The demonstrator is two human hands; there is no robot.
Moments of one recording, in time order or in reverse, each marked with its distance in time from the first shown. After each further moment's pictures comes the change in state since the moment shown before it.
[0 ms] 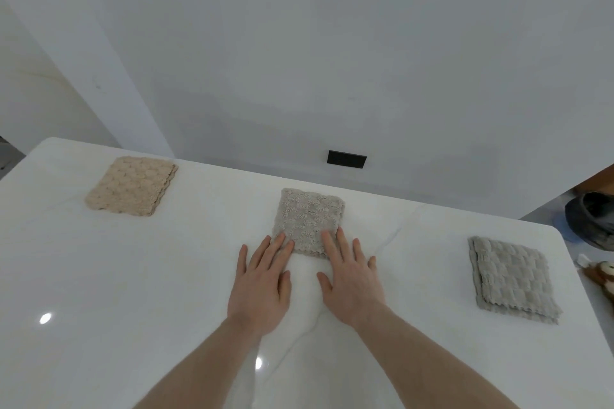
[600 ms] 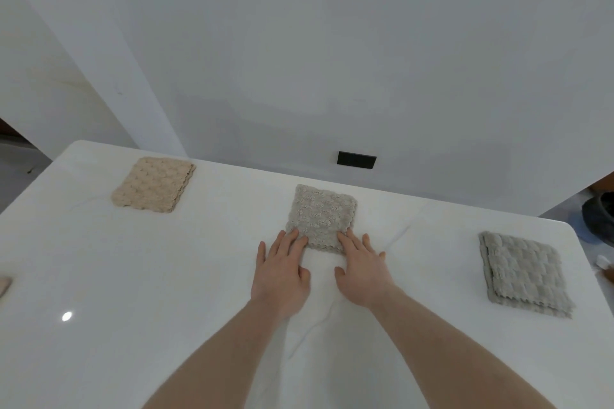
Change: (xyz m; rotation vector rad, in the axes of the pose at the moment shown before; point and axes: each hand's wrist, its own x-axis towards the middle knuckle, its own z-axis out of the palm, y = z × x) left_hand 0.009 0.023 -0.024 -0.043 -0.132 -0.116; right_hand 0.009 0.001 -0.010 0.142 -0.086 0.034
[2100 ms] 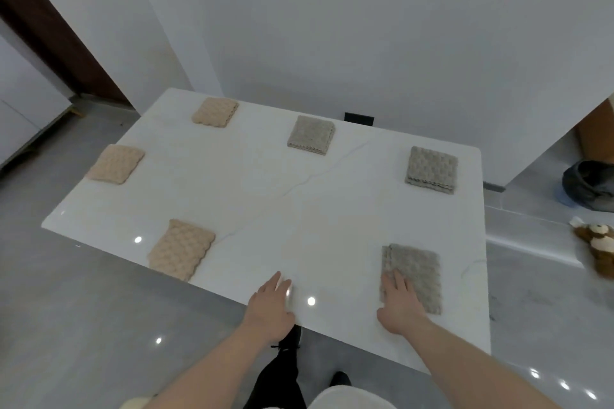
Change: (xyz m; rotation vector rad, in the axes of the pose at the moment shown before) left_hand -0.446 0.136 0.017 -0.035 -0.412 -0.292; right_hand -0.426 0.163 0.056 -0.030 -0.317 0.184
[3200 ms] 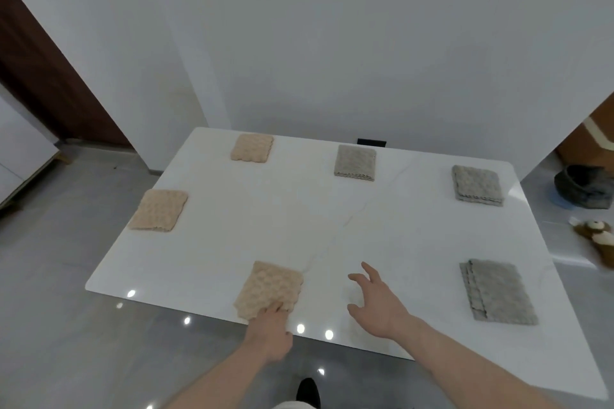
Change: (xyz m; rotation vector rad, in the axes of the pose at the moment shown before) left_hand 0.032 -0.238 -0.095 0.083 -0.038 0.095; right_hand -0.036 -0.301 0.012 0.194 0.172 -0.222
